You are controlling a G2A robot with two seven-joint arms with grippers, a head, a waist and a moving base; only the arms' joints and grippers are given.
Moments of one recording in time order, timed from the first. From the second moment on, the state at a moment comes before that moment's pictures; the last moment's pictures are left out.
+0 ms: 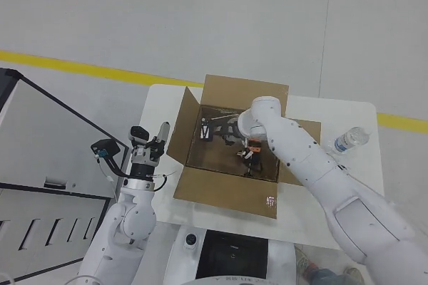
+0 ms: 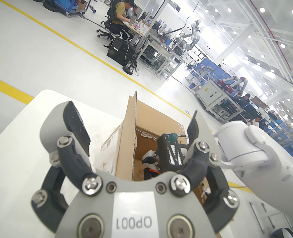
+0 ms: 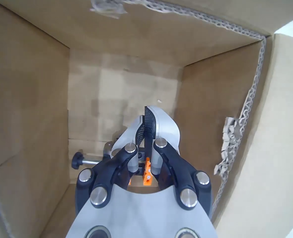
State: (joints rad) left arm 1.82 -1.30 -1.43 -2.02 0.77 0.01 0.24; right arm -0.65 -1.46 0.70 -1.08 -1.31 -0.84 0.82
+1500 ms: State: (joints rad) left arm 1.82 -1.30 -1.43 -2.02 0.77 0.01 0.24; right arm -0.66 -1.42 0.71 -1.00 -1.10 -0.91 0.90
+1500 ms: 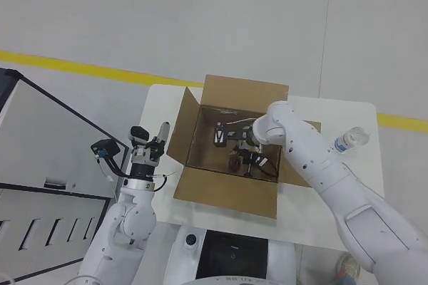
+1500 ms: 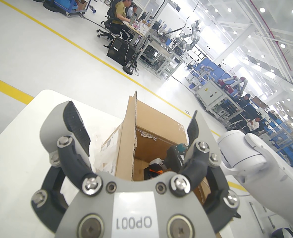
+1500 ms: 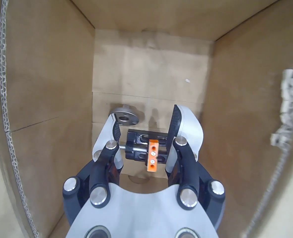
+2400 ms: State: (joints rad) left arm 1.82 -1.30 -1.43 -2.02 0.77 0.01 0.24; right arm -0.48 -1.64 0.34 -0.63 -0.81 -0.56 1.13
